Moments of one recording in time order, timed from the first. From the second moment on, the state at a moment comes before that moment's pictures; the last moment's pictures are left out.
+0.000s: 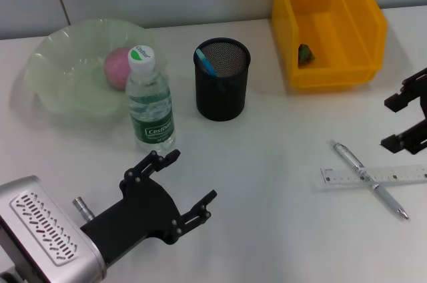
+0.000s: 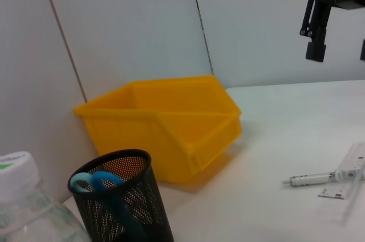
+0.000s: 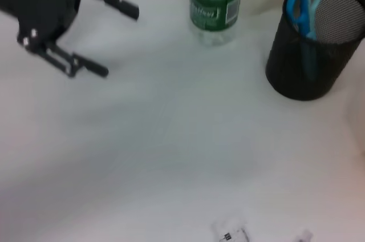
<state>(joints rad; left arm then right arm) -0.05 -1.75 2.58 1.37 2.70 -0.35 -2.88 0.60 1.98 -0.92 -1.59 -2.48 -2.06 1.98</state>
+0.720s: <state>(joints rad) -0.04 -1.76 2.56 1.37 2.69 -0.35 -2.88 0.49 2.08 -1.04 -1.65 -2.56 -1.97 1.80</state>
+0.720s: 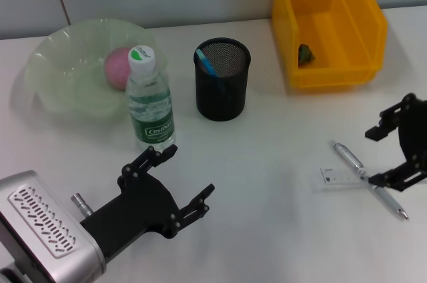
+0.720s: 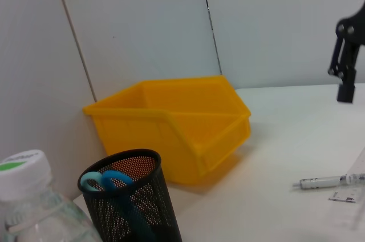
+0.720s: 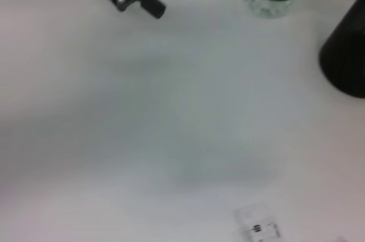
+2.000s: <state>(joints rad) -0.04 -1.76 2.56 1.36 2.69 -0.35 -2.88 0.43 2.08 -1.26 -1.43 -2.61 -1.61 1.79</state>
